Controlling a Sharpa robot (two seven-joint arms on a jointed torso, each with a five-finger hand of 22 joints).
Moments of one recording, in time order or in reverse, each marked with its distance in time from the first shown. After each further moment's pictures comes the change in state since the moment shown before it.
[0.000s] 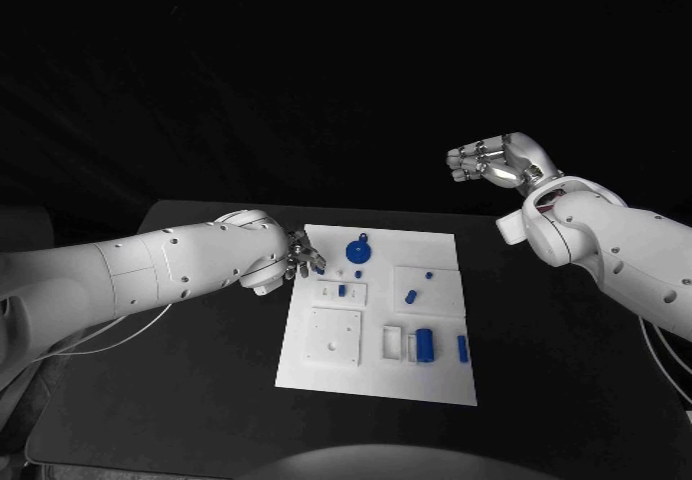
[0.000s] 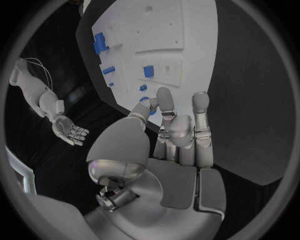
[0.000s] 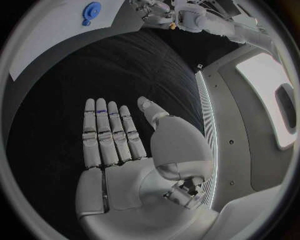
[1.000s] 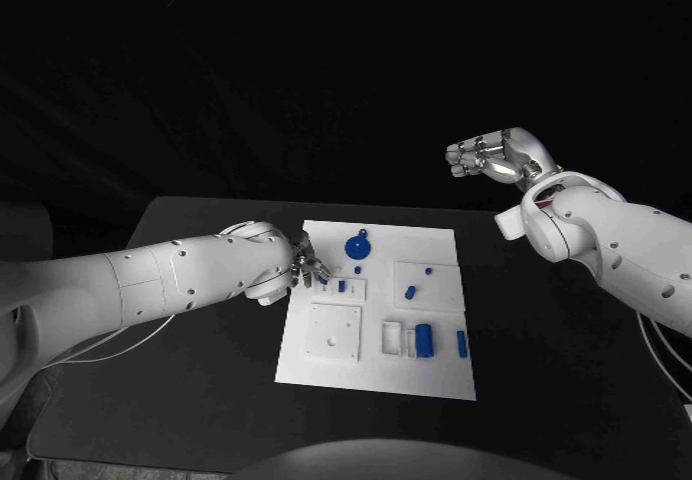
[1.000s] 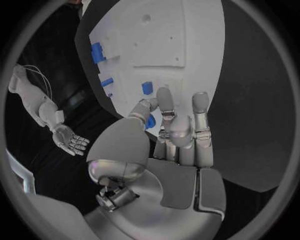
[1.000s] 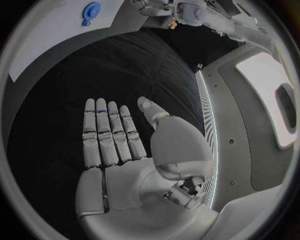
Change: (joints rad) left arm -0.044 0.011 0.000 0.010 -0.028 -0.014 -0.002; left_hand -0.003 0.005 -0.003 -0.003 0.003 0.001 0.000 0.001 0.006 0.000 0.000 0.004 -0.002 -0.001 0.002 0.000 0.005 0.000 0.000 0.000 0.004 0.000; right arm -0.001 0.003 0.000 -0.002 0.002 0.000 0.000; right_hand 0.000 0.000 0.000 0.000 0.000 0.000 0.000 0.000 0.000 0.000 0.000 0.000 0.000 0.000 0.000 0.000 0.000 0.000 0.000 0.000 0.000 0.000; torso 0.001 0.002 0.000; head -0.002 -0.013
